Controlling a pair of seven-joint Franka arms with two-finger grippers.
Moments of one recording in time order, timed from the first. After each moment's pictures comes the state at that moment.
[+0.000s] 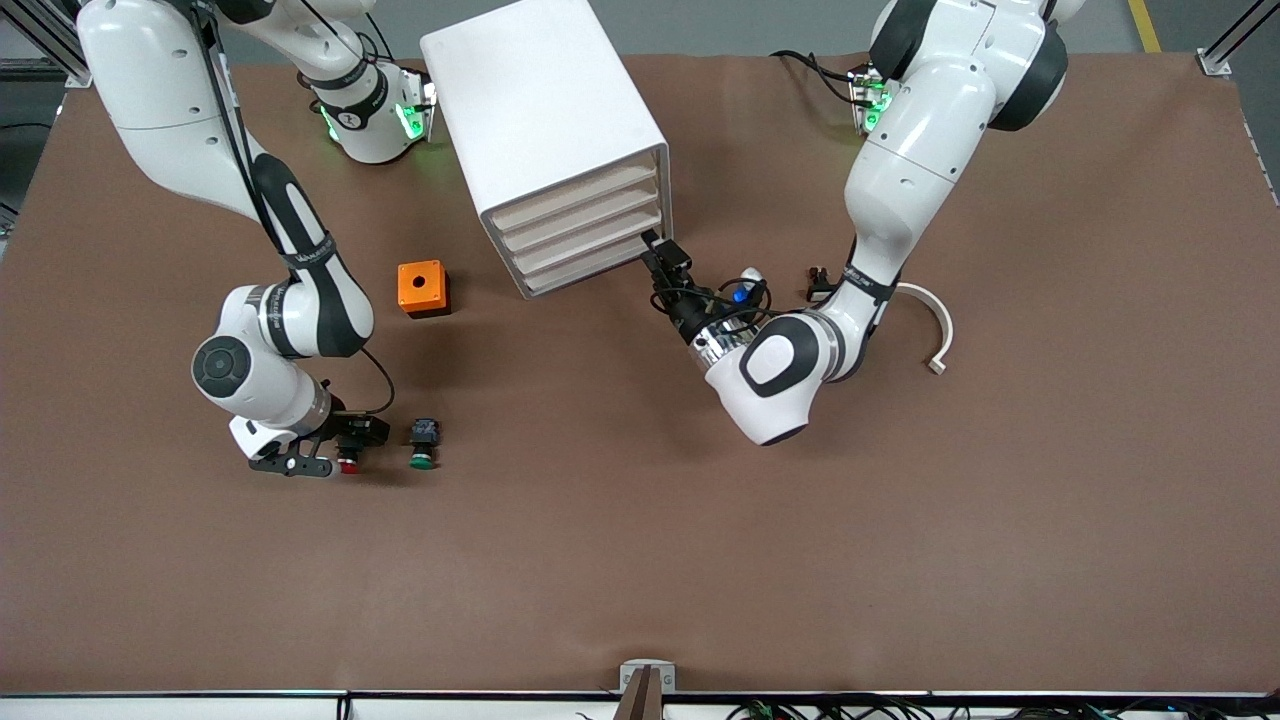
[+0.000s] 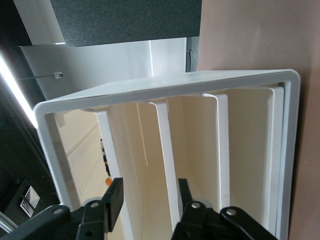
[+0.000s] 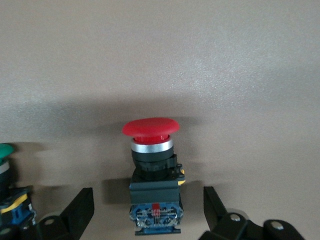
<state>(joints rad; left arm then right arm) -0.49 0.97 -0.09 -1.33 -1.12 1.29 -2.27 0.13 0.58 -0.06 -1.95 0.07 2.55 0.13</state>
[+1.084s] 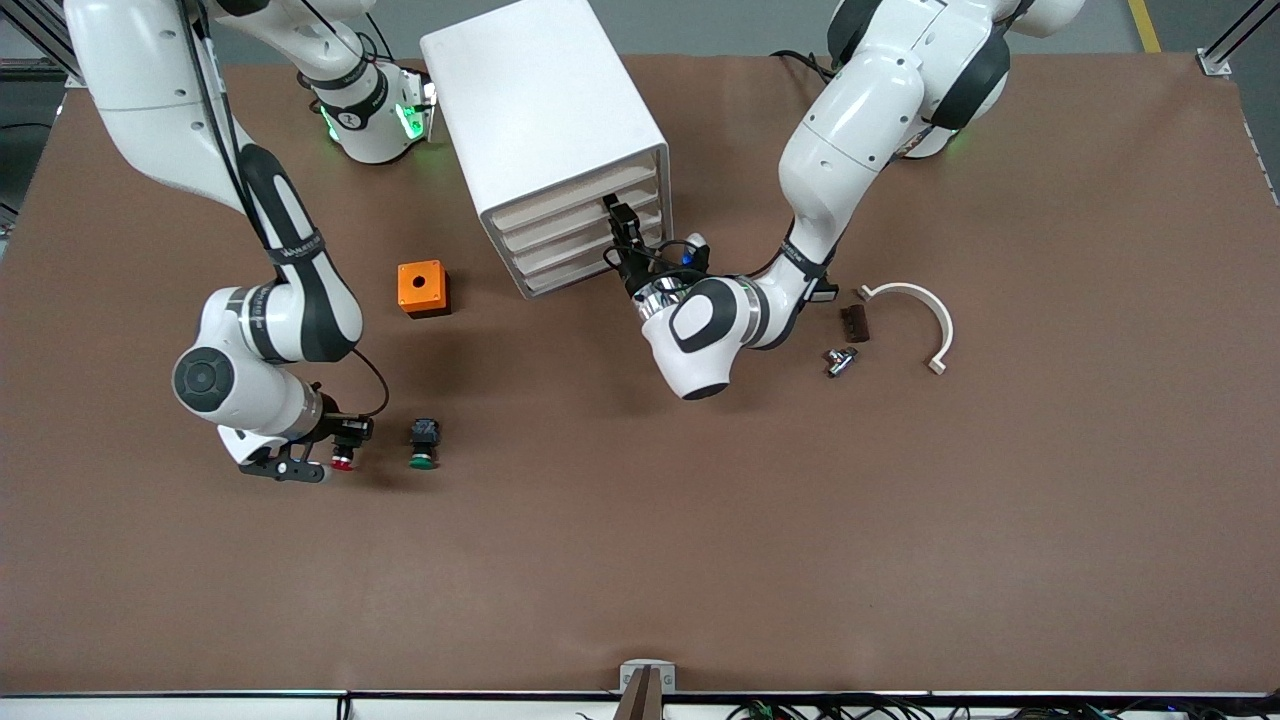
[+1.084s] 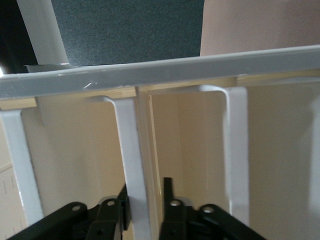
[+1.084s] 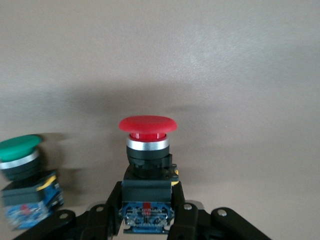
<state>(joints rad) -0.65 1.01 -0.09 -1.33 -1.14 1.33 -2.28 0.13 0.53 -0.06 -1.87 0.07 2.32 0.19</state>
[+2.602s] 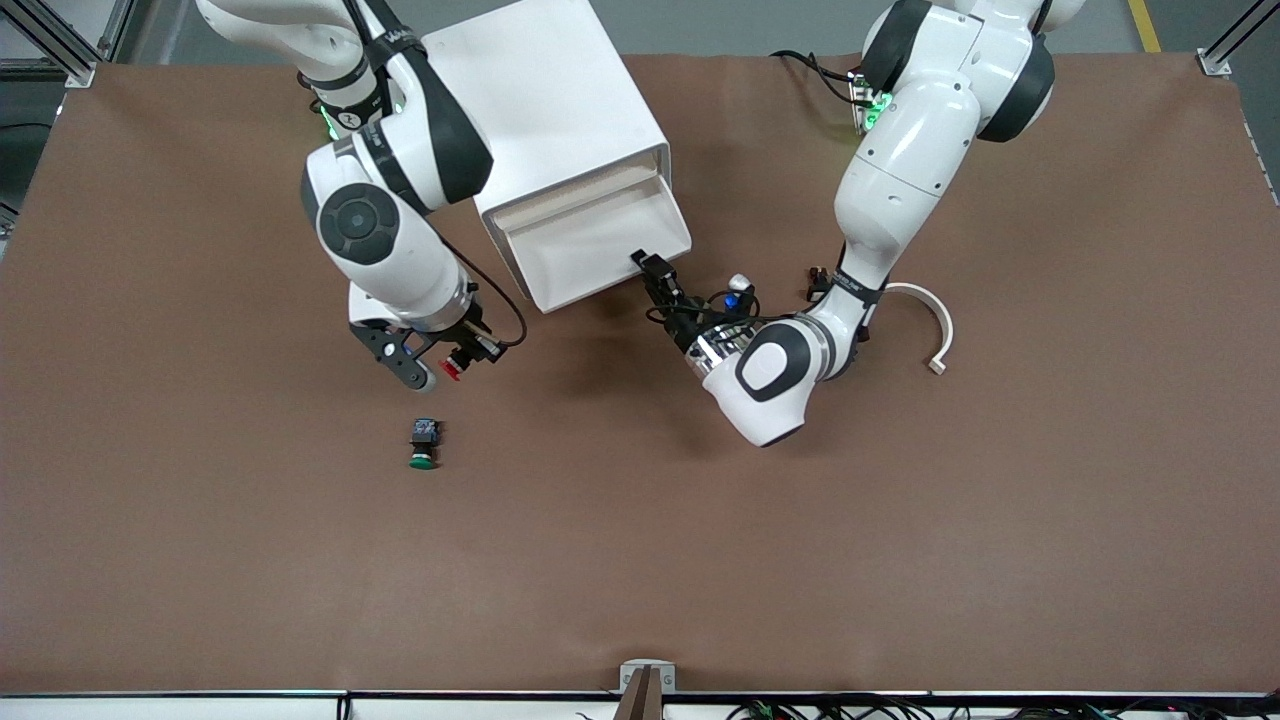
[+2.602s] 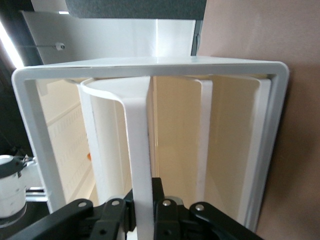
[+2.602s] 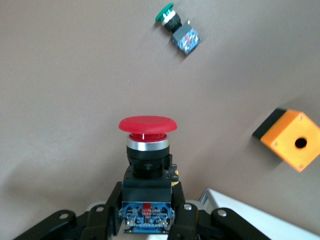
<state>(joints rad) -0.47 1.01 -0.08 -1.32 -1.17 1.34 -2.35 0.56 0.28 -0.04 -1.78 0.09 2.01 1.23</state>
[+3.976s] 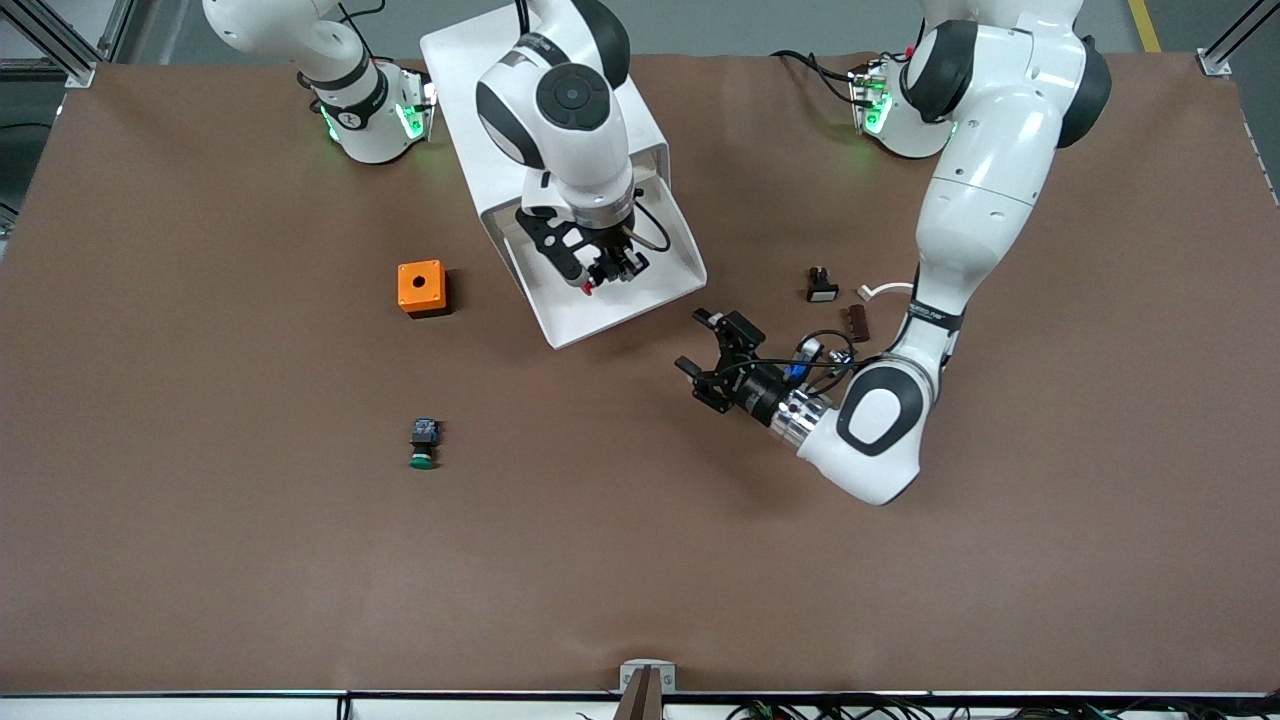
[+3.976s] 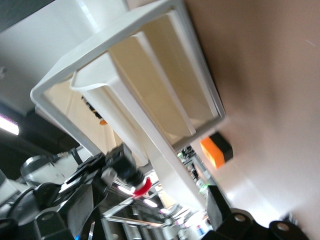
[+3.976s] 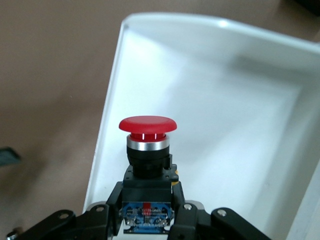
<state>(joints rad) -0.29 1.01 -0.07 -1.19 -1.18 1.38 -1.81 0.90 0.32 -0.04 -1.78 0.09 2.12 1.71</state>
